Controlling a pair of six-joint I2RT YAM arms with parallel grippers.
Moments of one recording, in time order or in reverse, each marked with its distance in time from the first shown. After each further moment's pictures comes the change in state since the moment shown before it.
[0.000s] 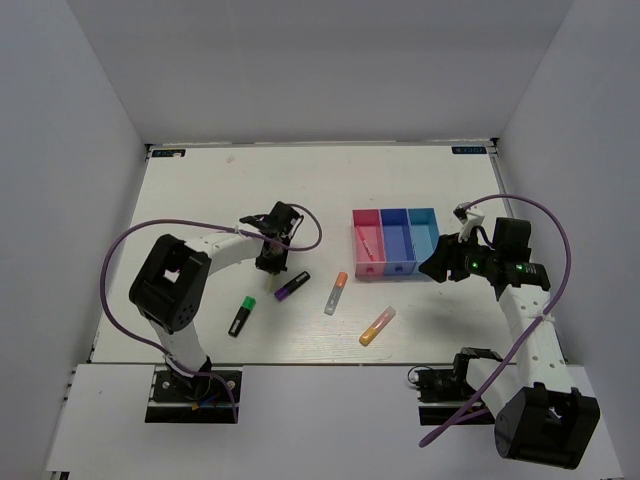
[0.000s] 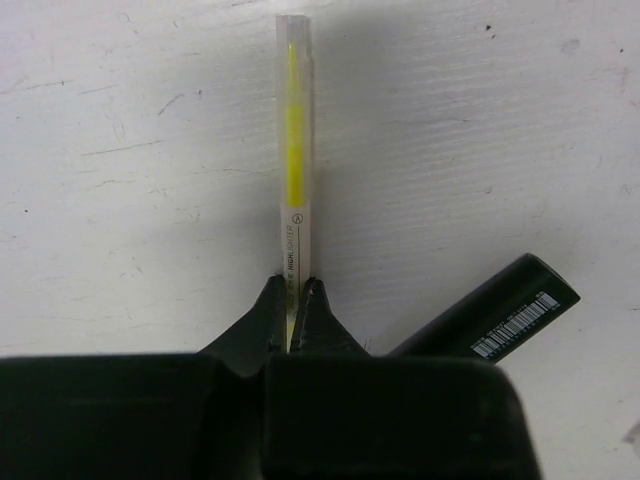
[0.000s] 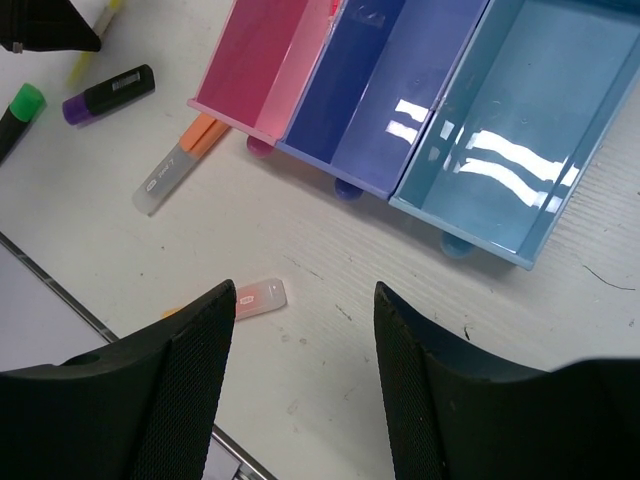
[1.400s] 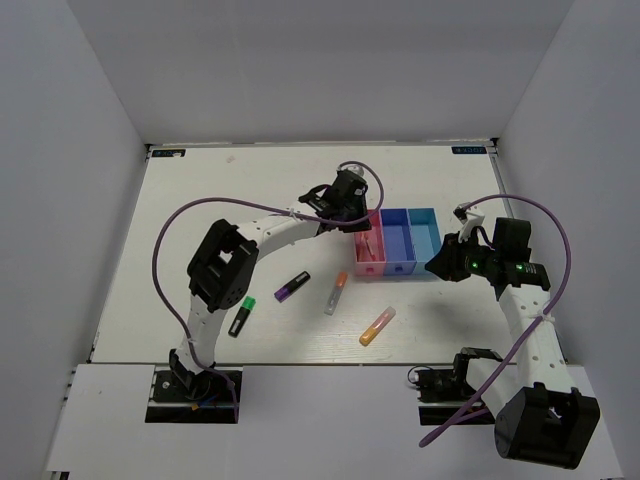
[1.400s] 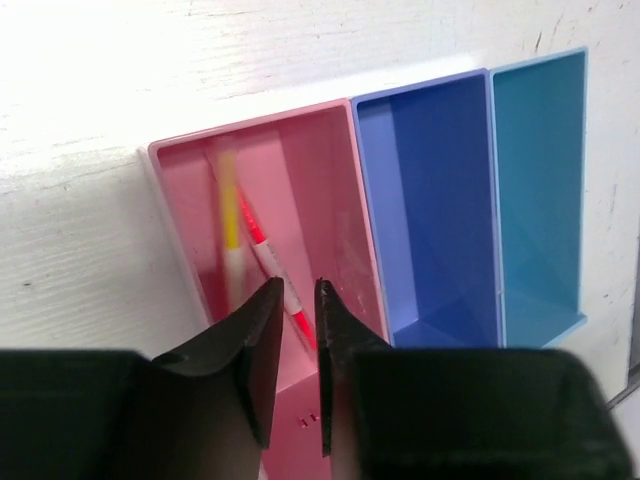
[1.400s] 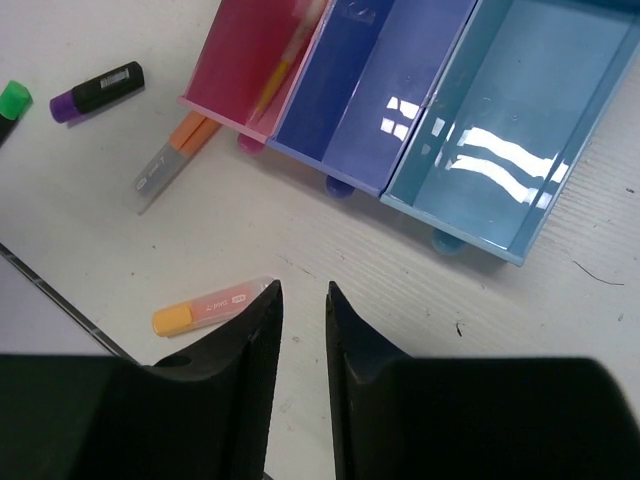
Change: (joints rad) left arm -0.214 0.340 0.590 0.242 0.177 -0.404; right arm 0.000 0.000 0.000 -0.003 0.017 -0.011
